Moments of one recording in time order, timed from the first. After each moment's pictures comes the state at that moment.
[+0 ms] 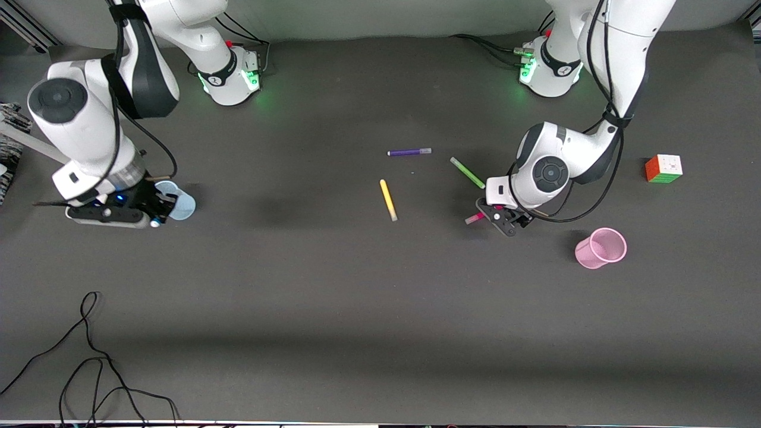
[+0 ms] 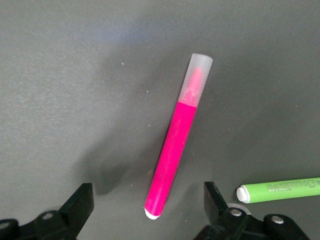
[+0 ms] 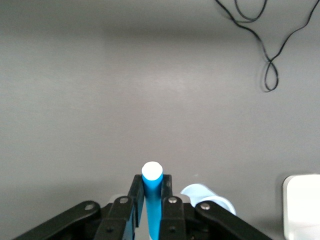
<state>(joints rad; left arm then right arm) -0.20 0.39 -0.19 -2.27 -0.02 2.51 0.47 0.30 -0.11 -0.21 -2.23 -0.31 2.27 0.29</state>
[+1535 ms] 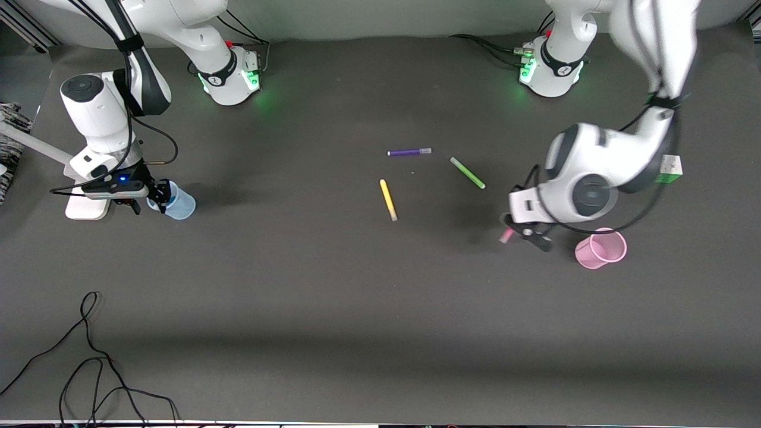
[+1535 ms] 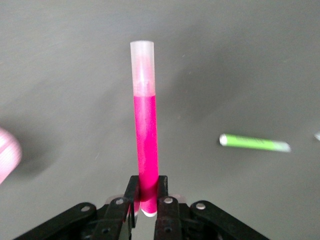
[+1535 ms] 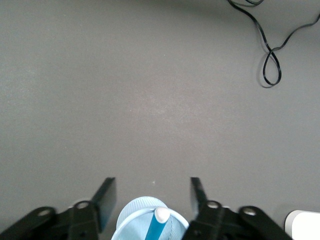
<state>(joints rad) -0.11 0.28 -0.16 -1.91 -0.03 1.86 0.33 0.30 -0.12 -0.56 -2.68 -0.65 2.94 0.23</state>
